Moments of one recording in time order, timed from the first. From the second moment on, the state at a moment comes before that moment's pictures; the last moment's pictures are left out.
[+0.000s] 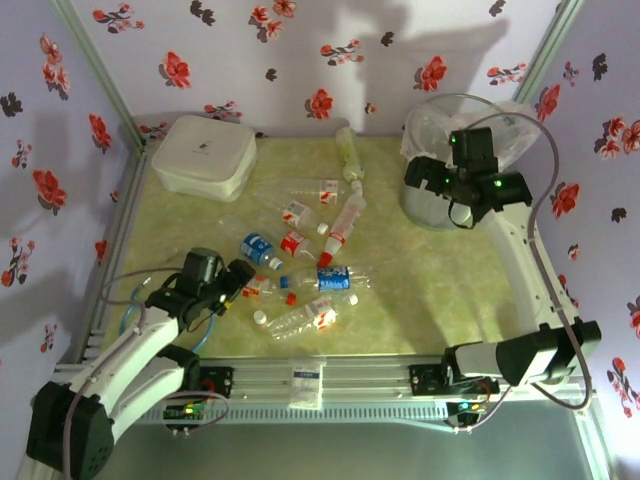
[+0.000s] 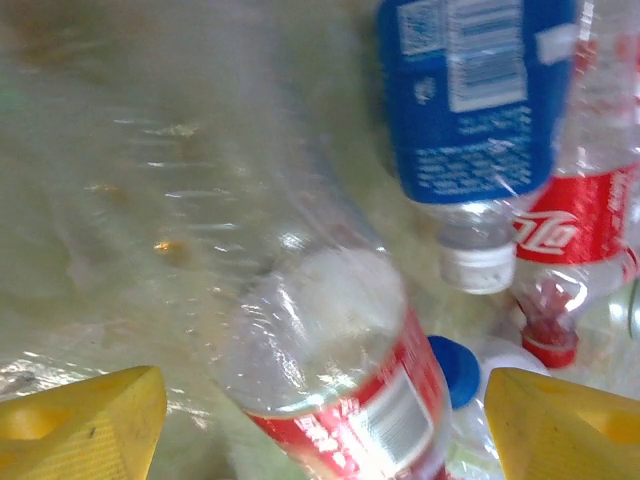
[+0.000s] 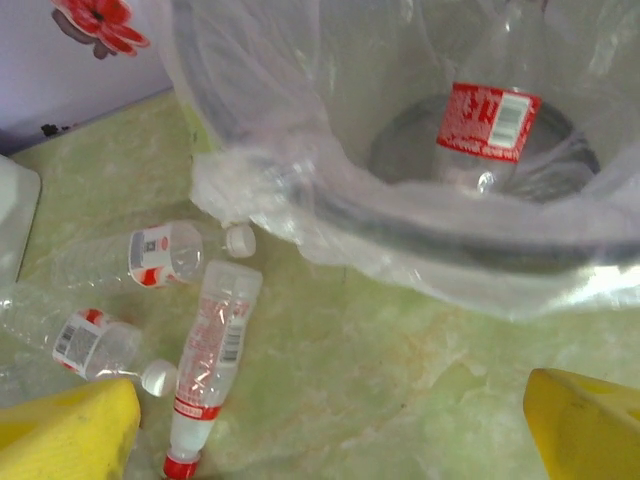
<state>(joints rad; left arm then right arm) -0.42 0.86 0.41 -0.44 0.12 -1.18 0.21 1.32 1.48 -0.95 0.01 0.45</state>
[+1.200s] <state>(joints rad) -0.44 1.17 0.78 -0.17 0.13 -1.11 0.39 1.16 1.30 -0.85 -0.38 0.40</state>
